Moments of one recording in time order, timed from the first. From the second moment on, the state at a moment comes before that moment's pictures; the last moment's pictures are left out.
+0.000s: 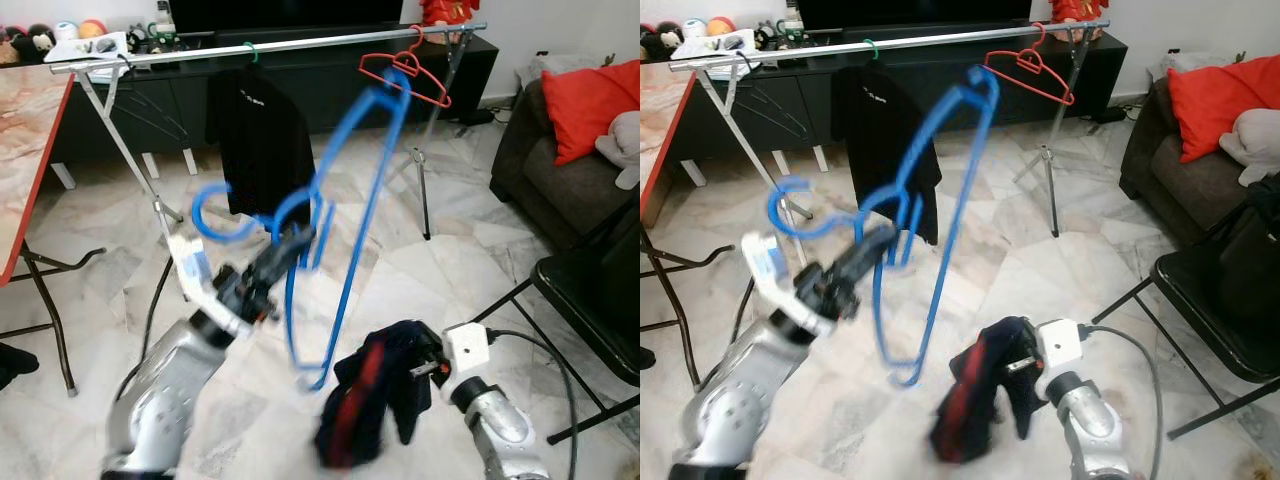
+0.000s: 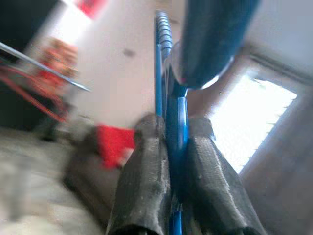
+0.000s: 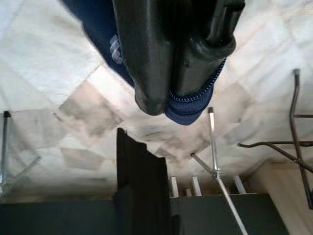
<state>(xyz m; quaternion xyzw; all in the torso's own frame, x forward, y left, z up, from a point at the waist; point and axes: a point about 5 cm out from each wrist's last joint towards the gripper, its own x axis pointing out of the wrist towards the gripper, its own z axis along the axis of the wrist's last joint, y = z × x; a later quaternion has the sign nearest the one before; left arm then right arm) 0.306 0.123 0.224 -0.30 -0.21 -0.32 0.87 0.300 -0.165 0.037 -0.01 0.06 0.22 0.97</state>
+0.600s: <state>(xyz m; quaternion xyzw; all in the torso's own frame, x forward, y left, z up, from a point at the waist) 0.246 0.238 0.012 0.13 0.21 -0.09 0.97 0.307 -0.188 0.057 0.06 -0.01 0.06 1.00</state>
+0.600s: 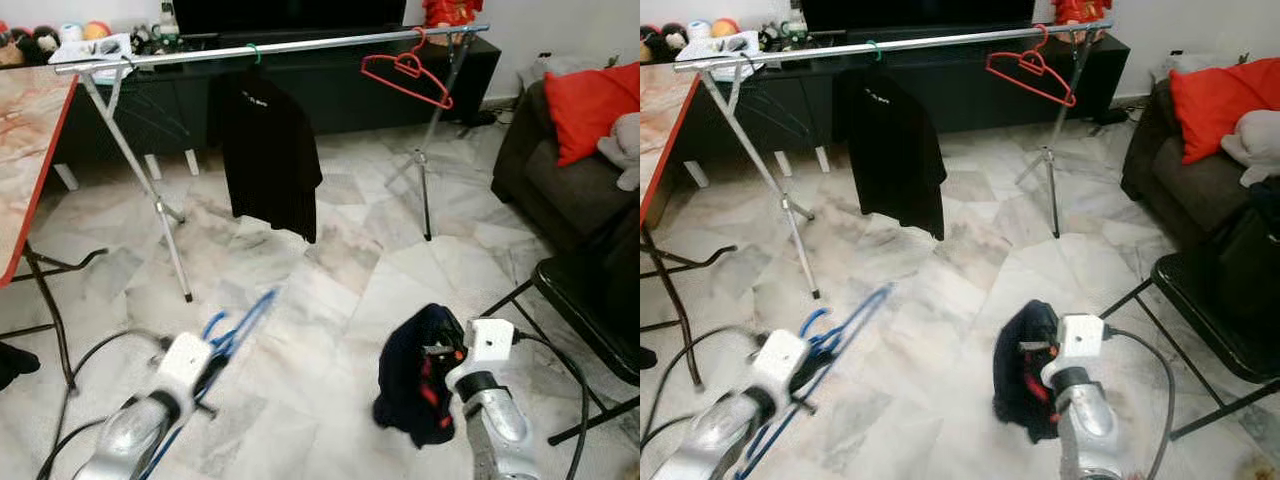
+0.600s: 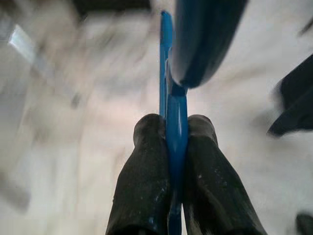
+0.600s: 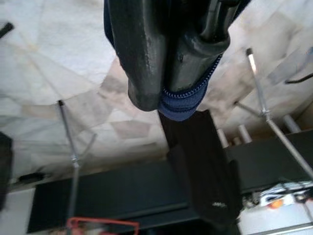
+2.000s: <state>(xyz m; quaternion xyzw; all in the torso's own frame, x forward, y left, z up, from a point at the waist) 0.148 0.261 -0.074 0.18 0.41 0.03 0.90 0.311 -0.190 0.071 0.05 -0.03 0.04 1.00</state>
